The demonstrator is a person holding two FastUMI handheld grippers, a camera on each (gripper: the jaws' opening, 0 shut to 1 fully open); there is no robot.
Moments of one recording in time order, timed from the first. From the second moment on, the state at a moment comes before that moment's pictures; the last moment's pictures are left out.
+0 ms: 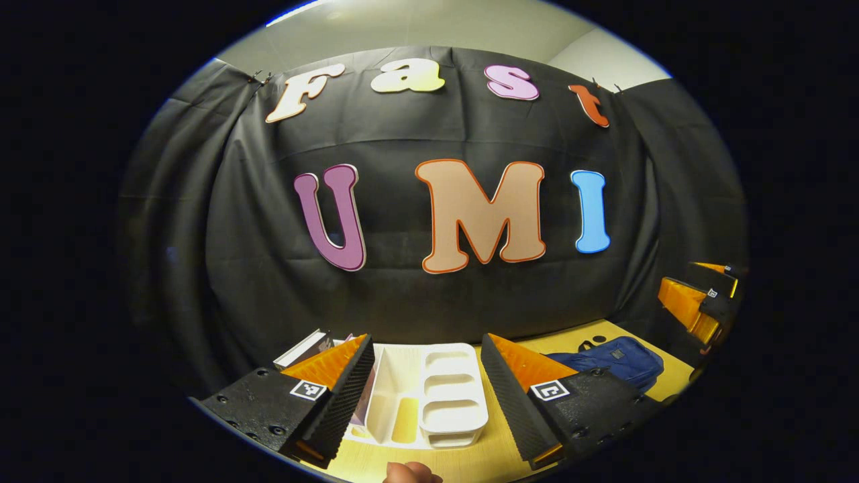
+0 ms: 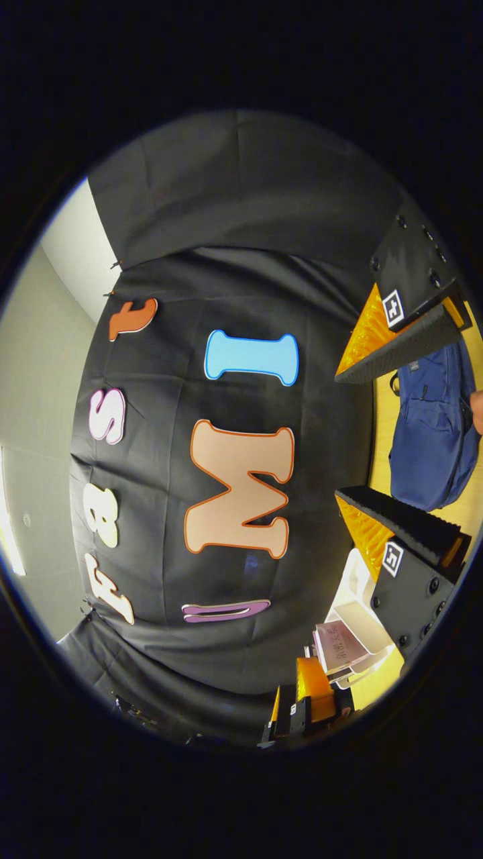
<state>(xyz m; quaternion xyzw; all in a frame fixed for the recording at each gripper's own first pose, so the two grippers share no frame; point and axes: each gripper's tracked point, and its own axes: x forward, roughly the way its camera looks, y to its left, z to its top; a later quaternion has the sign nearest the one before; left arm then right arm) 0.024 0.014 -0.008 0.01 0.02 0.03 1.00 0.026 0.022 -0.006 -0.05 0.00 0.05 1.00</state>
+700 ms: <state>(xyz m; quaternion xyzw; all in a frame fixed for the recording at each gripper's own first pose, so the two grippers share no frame) 0.019 0.044 -0.015 0.02 0.03 0.06 1.00 0.016 0.060 -0.144 -0.49 0.02 0.27 0.83</state>
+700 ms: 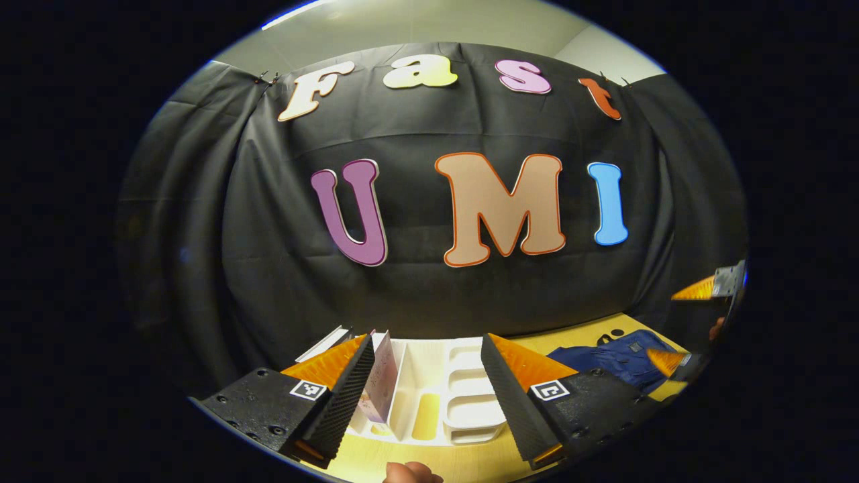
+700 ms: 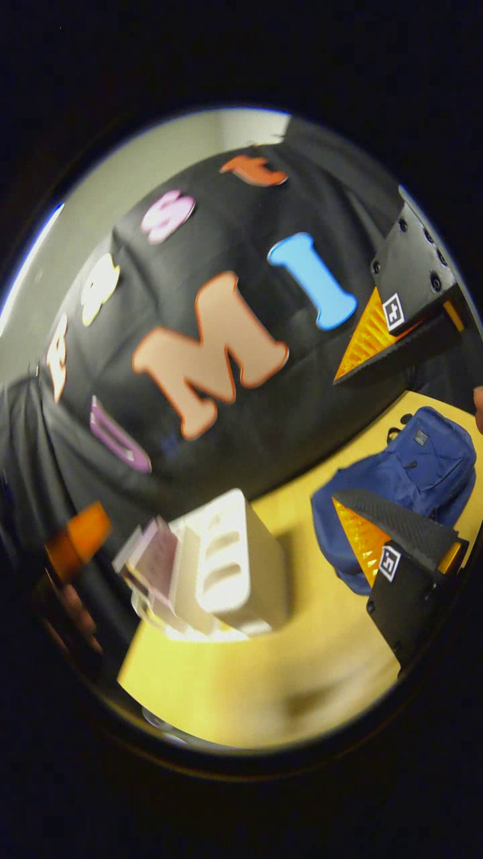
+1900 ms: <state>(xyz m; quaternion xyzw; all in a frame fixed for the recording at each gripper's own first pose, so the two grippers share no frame) -0.011 0.079 -0.012 0.01 0.03 0.11 0.99 0.077 0.044 -0.359 -0.50 0.28 0.24 0.78</state>
